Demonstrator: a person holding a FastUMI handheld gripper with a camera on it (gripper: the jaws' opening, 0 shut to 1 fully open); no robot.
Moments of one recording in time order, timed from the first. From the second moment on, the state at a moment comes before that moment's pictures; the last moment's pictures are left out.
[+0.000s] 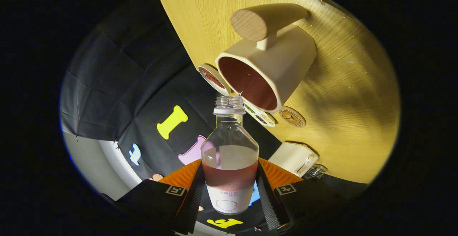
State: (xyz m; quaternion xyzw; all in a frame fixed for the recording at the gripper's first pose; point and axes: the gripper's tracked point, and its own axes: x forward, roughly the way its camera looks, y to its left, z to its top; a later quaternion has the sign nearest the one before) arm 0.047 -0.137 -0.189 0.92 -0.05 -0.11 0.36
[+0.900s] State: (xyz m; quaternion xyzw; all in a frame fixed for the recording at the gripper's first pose) arm 0.043 -0.143 -0.194 0.94 -0.08 -0.14 0.30
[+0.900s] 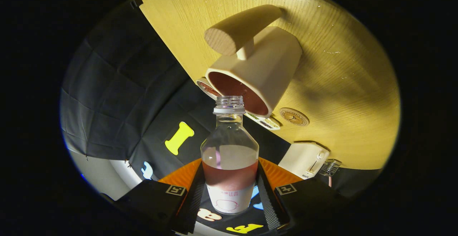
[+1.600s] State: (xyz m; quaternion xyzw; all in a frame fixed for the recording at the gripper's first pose) arm 0.047 -0.131 -0.195 0.93 -0.06 -0.14 0.34
